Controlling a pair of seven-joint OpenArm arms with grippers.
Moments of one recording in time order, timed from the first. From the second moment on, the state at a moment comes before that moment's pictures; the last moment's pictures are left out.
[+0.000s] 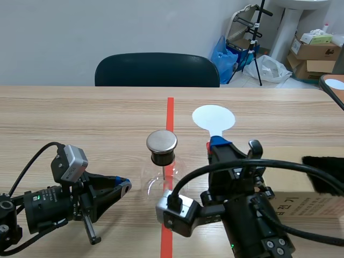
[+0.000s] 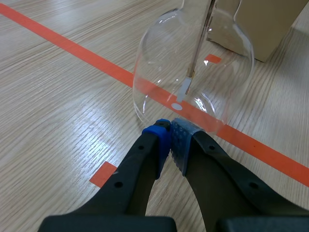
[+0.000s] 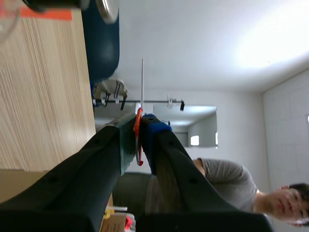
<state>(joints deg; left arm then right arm) -4.7 -29.7 36.9 53.1 -5.8 -35.8 -40.6 -24.9 17.2 -31.4 91.8 -91.3 -30.1 -17.9</state>
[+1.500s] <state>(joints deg) -4.7 -29.7 36.9 53.1 -5.8 -35.8 -40.6 -24.9 17.2 -31.4 91.8 -91.3 -30.1 3.7</state>
